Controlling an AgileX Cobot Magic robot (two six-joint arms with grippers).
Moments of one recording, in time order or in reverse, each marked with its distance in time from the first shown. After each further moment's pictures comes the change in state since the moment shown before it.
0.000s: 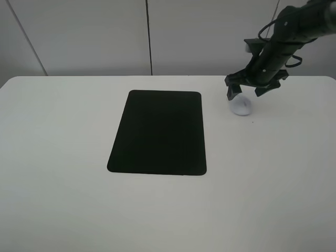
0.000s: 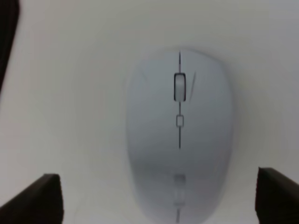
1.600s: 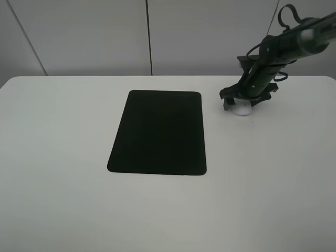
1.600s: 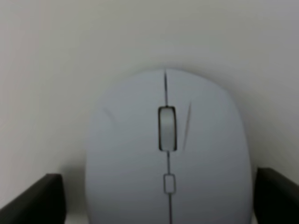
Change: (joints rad) left arm 0.000 0.000 0.000 0.000 0.000 0.000; right arm 0.010 0.163 -0.042 -0.076 -0.122 0.079
